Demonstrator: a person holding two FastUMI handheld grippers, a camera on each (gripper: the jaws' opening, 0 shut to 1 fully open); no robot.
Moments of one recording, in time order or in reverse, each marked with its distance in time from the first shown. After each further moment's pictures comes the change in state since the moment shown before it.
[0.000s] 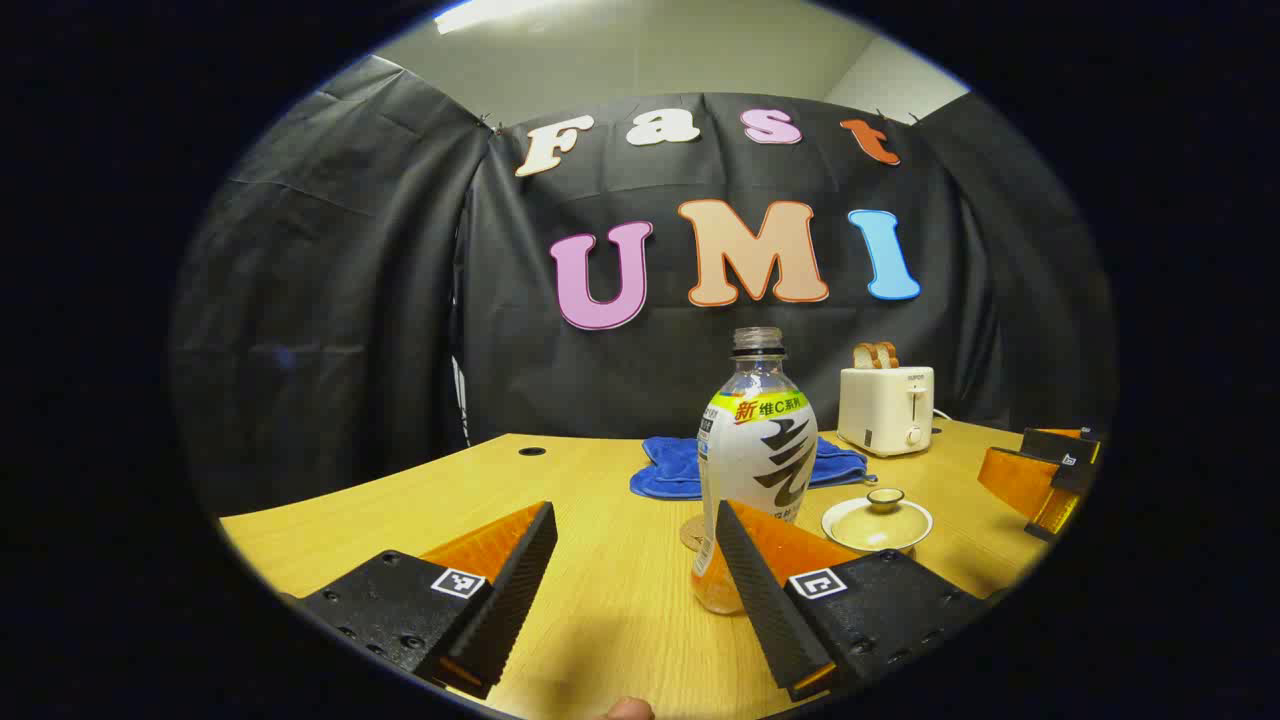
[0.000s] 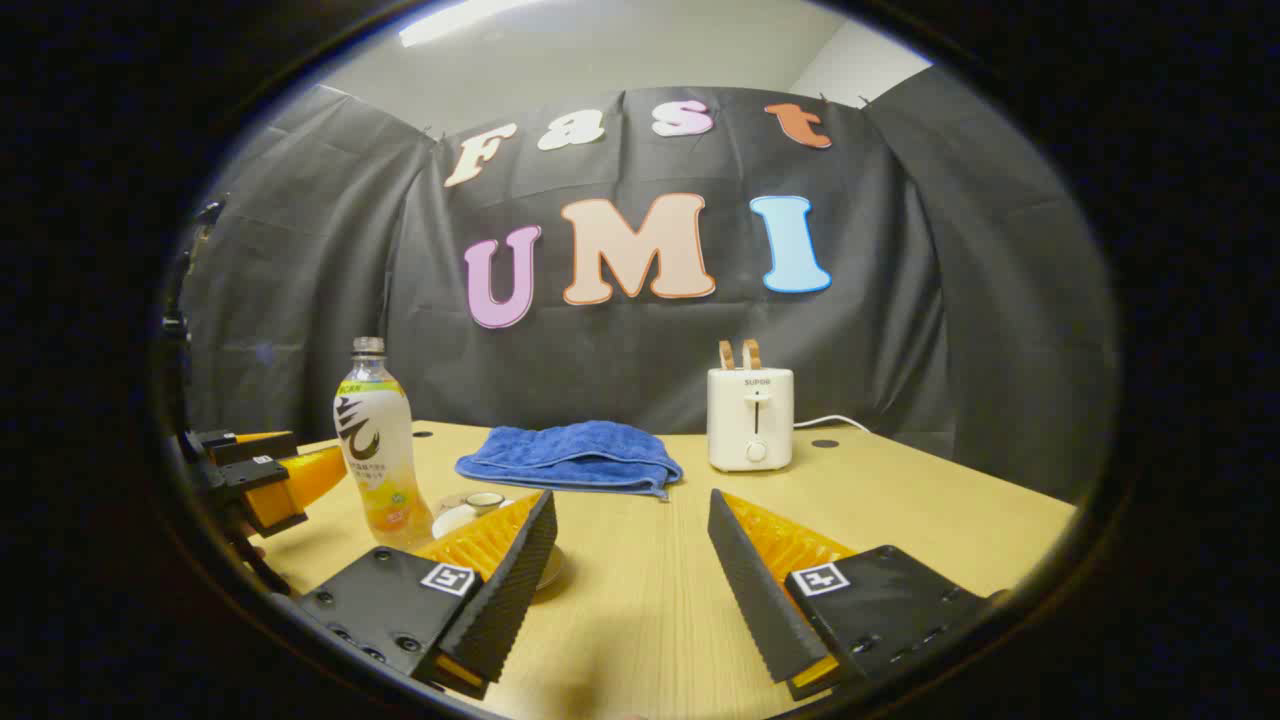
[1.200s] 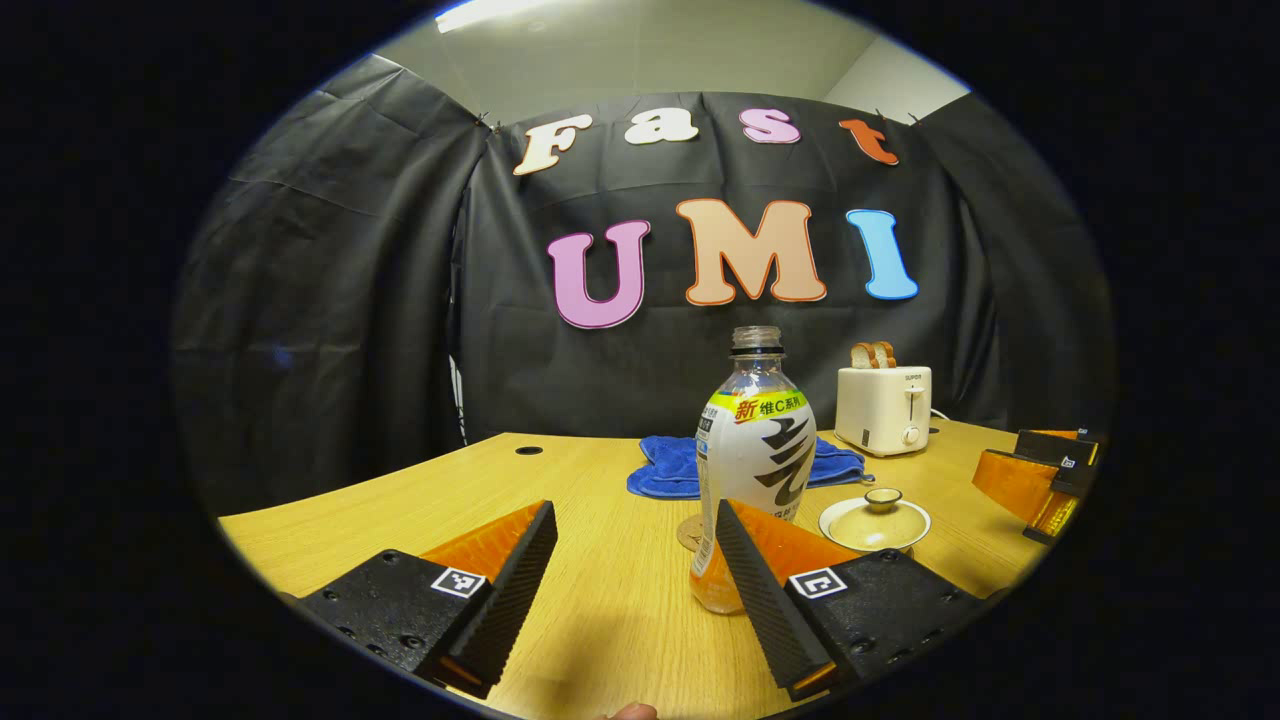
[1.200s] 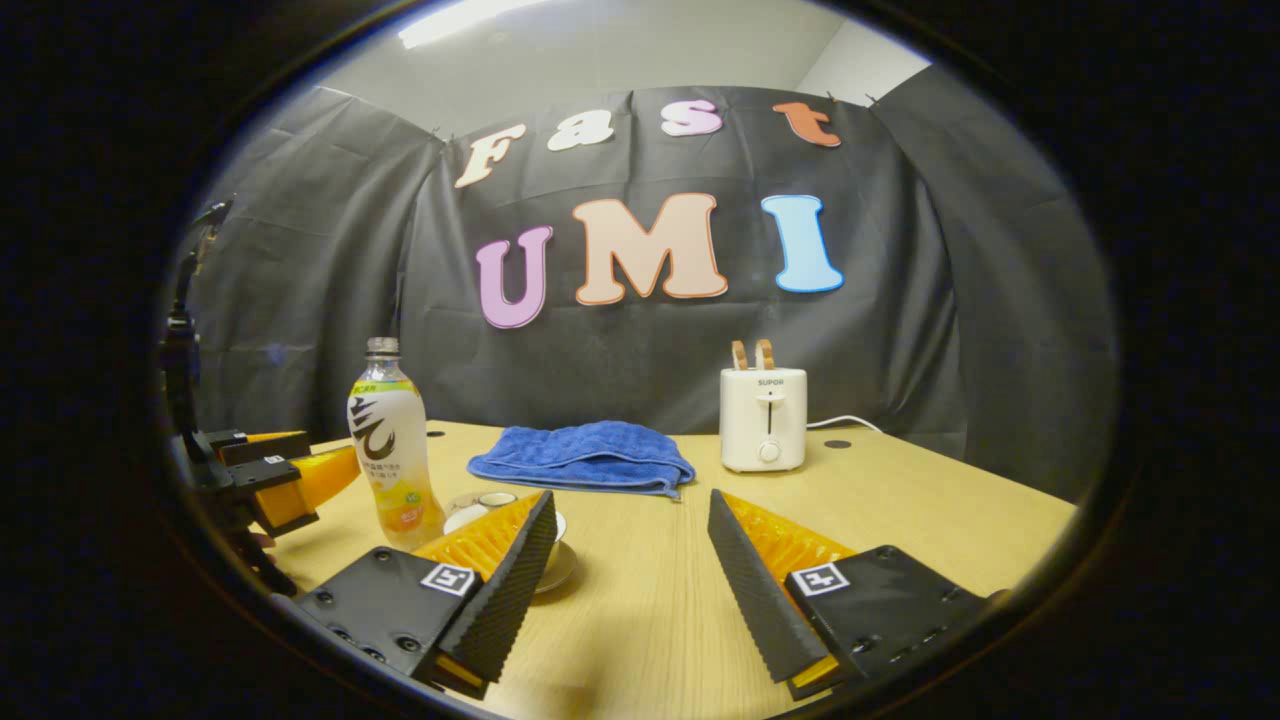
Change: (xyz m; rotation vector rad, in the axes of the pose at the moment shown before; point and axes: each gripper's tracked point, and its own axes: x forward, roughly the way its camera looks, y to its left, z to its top) left arm 0.001 -0.001 0.000 -0.003 -0.002 -0.012; right arm 0.004 0.011 -0.001 0.002 -0.002 0.047
